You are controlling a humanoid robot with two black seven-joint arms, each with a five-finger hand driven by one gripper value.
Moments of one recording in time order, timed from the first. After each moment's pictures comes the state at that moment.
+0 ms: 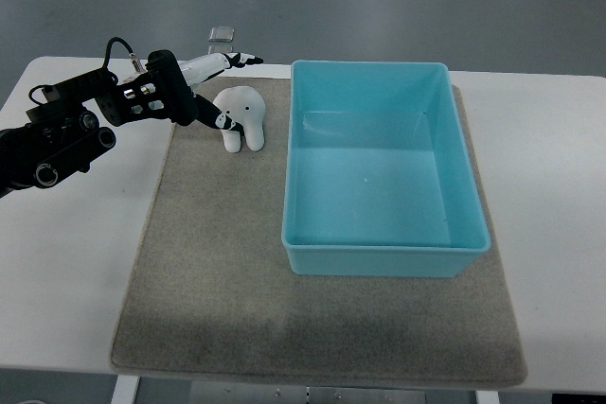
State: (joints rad) left arm -0.99 0.42 -0.33 -0.77 1.27 -0.03 -0.33; right arm 0.05 0.00 0.07 0.12 -0.12 0.05 0.15
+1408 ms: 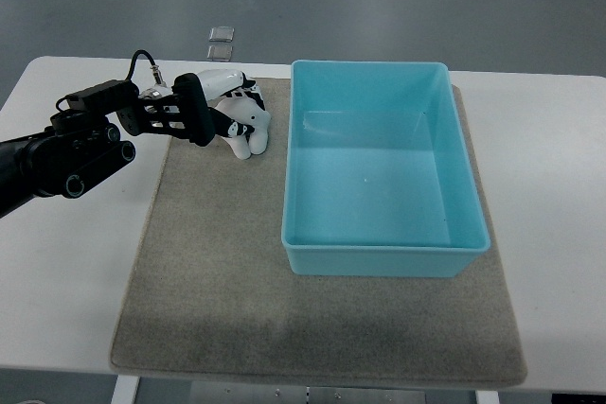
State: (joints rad) left arm -1.00 0.35 -0.28 -0.68 1.38 0.02 -0.37; right arm 0.05 0.00 0.07 0.12 -0.12 0.05 0.15
